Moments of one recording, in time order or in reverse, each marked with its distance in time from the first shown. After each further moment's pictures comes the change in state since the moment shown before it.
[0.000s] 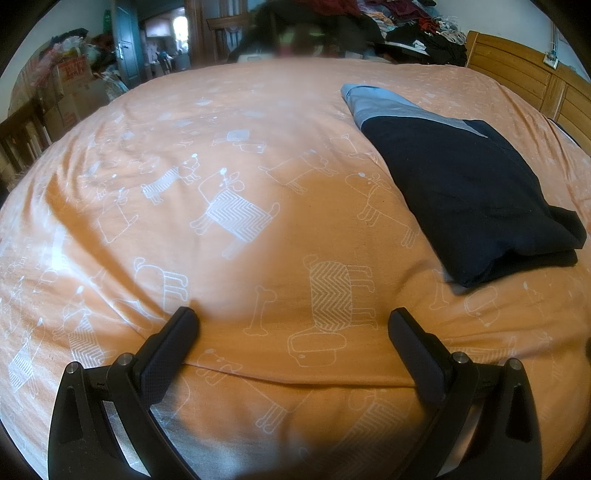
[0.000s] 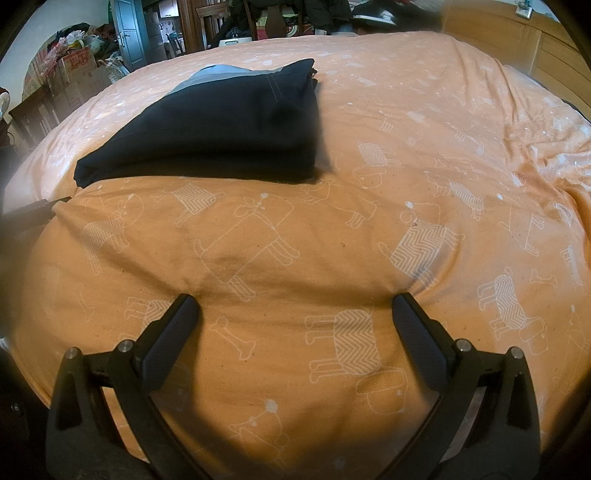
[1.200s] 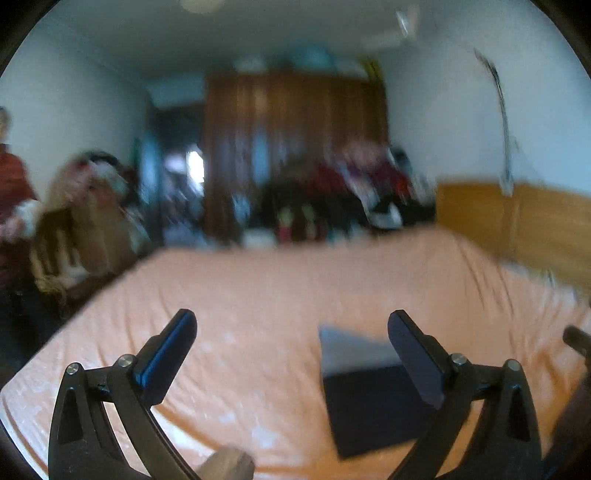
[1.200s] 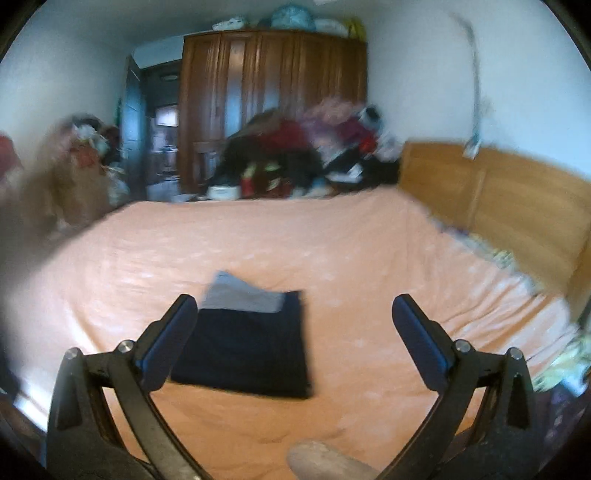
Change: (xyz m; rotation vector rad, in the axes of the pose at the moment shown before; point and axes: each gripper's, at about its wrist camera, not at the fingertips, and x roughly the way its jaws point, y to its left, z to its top) left arm -0.303 -0.024 0.100 -0.078 -0.682 -0.053; right arm -0.259 0.066 0.128 0.013 -0.494 -0.078
